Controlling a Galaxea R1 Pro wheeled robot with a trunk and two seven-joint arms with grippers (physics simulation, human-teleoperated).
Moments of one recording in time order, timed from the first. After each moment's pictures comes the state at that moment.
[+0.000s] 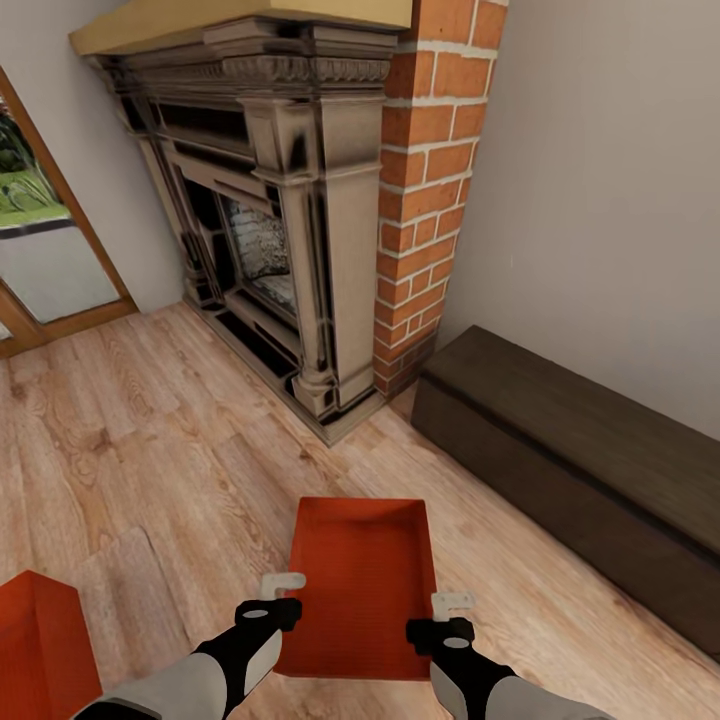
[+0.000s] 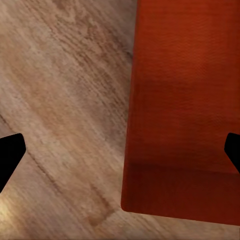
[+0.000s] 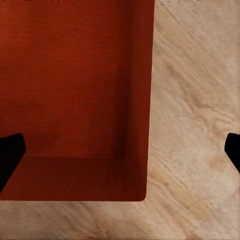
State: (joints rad) left arm -0.68 -0.14 -0.18 -0.11 0.19 0.02 0.27; right arm -0.65 0.17 0.09 -0.05 -0.03 -0.09 -0.24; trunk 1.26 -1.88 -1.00
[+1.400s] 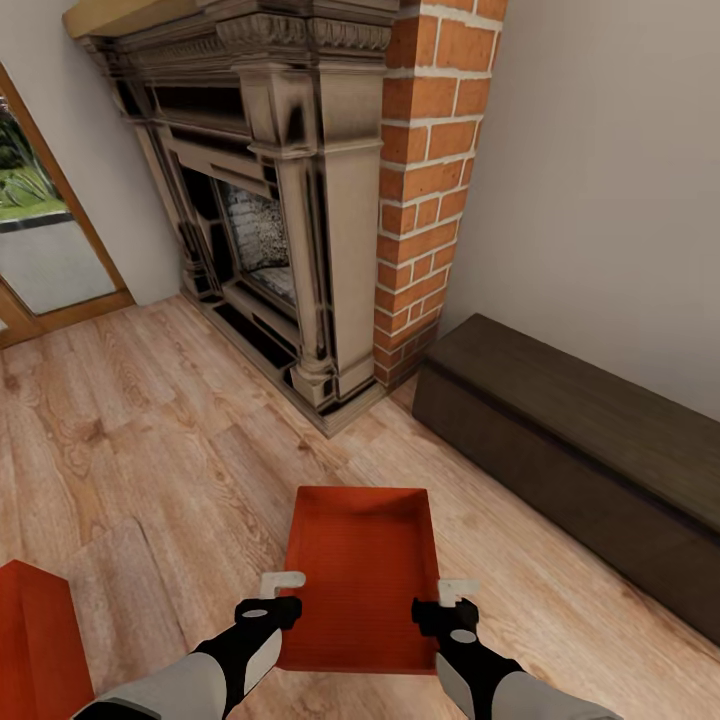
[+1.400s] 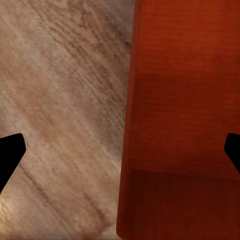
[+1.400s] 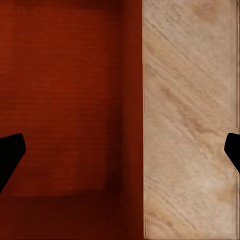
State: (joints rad) left arm -0.68 -0.14 -0.18 -0.12 0.19 0.01 0.27; right arm -0.65 0.15 0.09 -0.09 -0.03 -0.17 -0.24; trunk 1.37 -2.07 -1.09
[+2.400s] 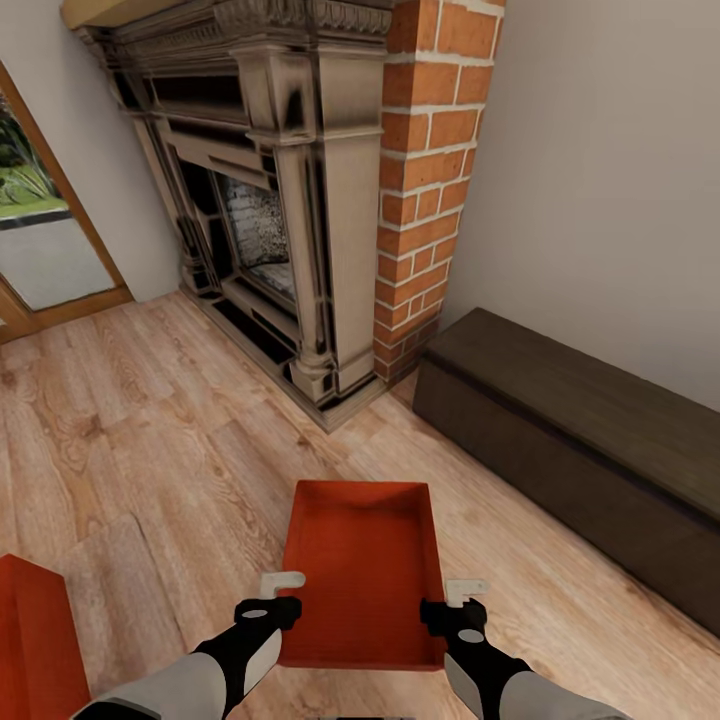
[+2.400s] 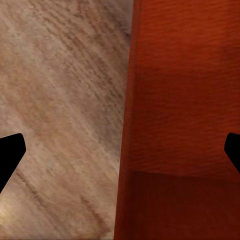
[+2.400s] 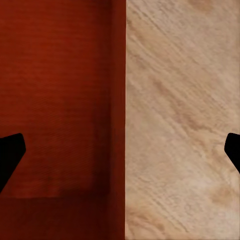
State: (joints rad) left arm -0.68 -0.13 -0.18 -0.11 0.19 0.01 0.27; right arm -0.65 0.13 0.10 -0.09 -0.03 -0.17 -0.24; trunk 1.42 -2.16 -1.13
